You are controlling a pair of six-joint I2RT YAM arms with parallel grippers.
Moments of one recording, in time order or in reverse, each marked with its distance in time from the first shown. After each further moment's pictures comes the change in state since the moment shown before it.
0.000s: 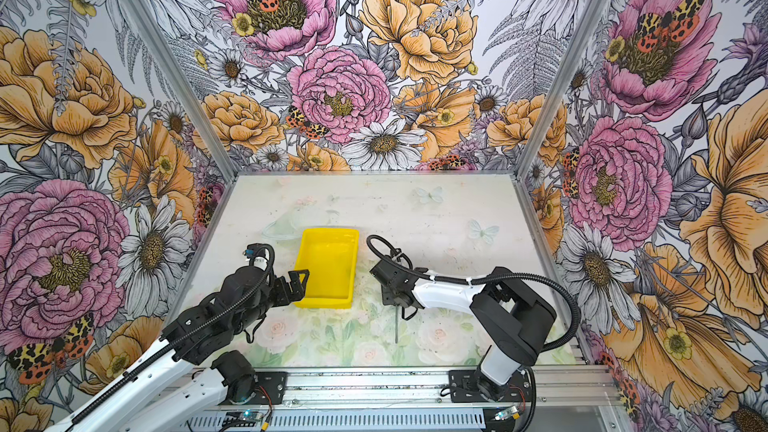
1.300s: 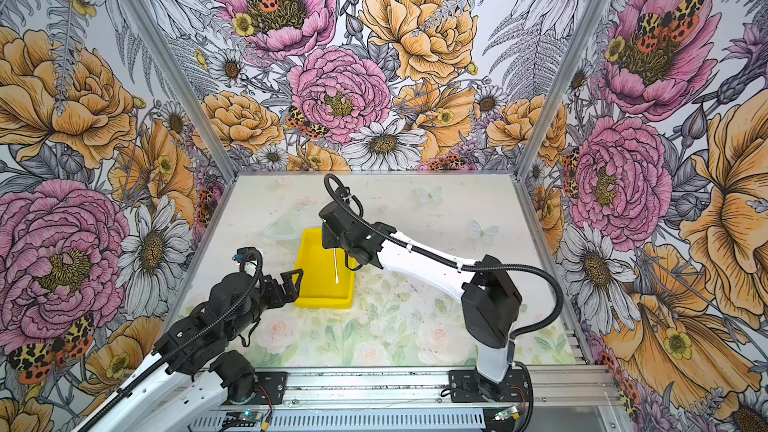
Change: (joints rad) left arm 0.035 -0.105 -0.060 0.031 -0.009 0.028; right arm 0.076 0.230 0.764 -0.043 -0.009 -0.066
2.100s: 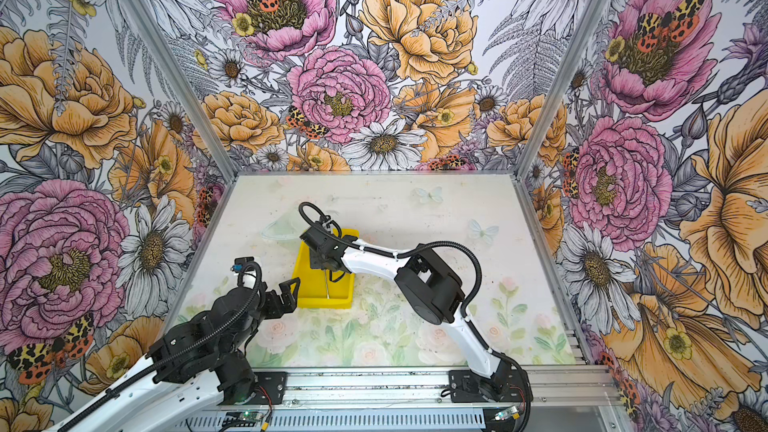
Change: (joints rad) left arm -0.201 -0.057 0.000 -0.116 -0.223 -0.070; right arm 0.012 0.389 0.157 -0.003 -0.069 0.056
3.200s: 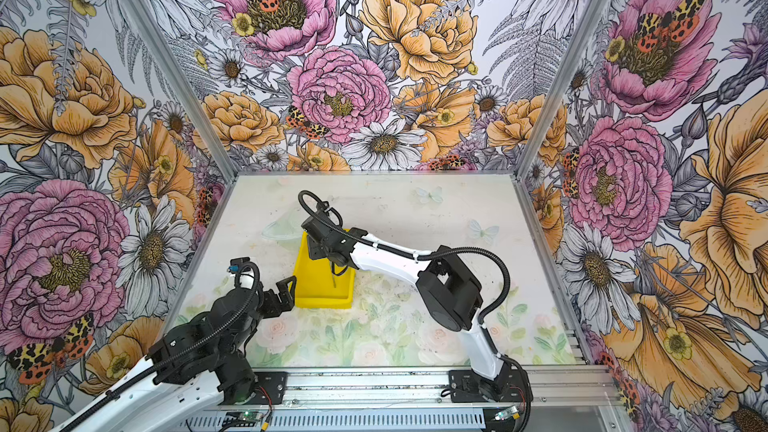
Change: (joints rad) left arm 0.017 -0.020 -0.011 -0.002 -0.042 -0.001; right arm 0.001 -0.169 -0.060 0.014 0.039 -0.117
